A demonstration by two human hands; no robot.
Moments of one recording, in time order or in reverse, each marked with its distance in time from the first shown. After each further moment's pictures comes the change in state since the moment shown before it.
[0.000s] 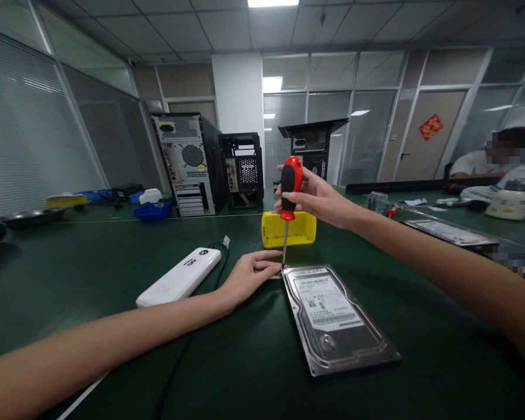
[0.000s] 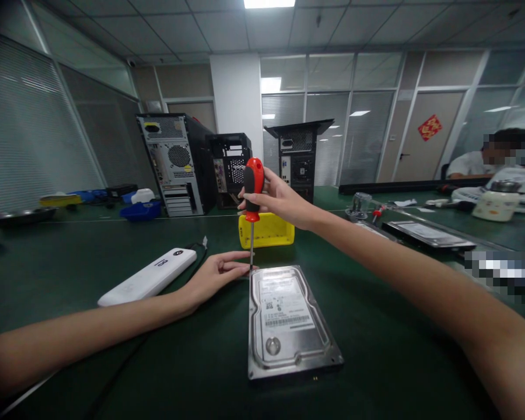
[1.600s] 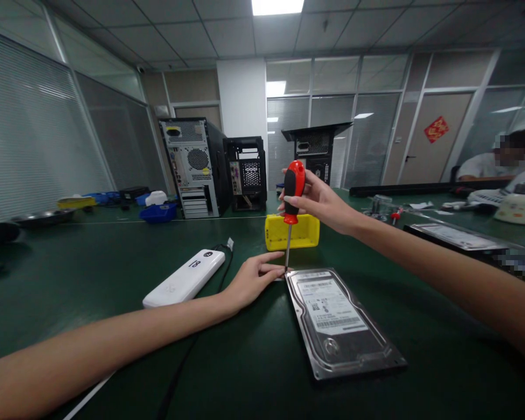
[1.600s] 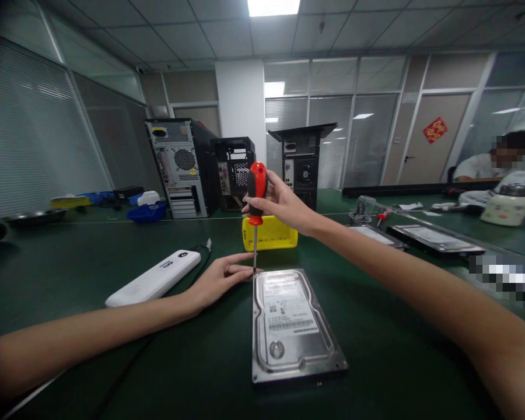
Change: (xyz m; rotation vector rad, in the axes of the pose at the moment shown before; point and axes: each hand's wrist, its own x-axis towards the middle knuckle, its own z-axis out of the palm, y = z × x) left_hand -0.004 0.004 0.000 0.057 -0.033 0.024; right_hand 0.000 0.006 0.003 -0.121 0.039 -0.088
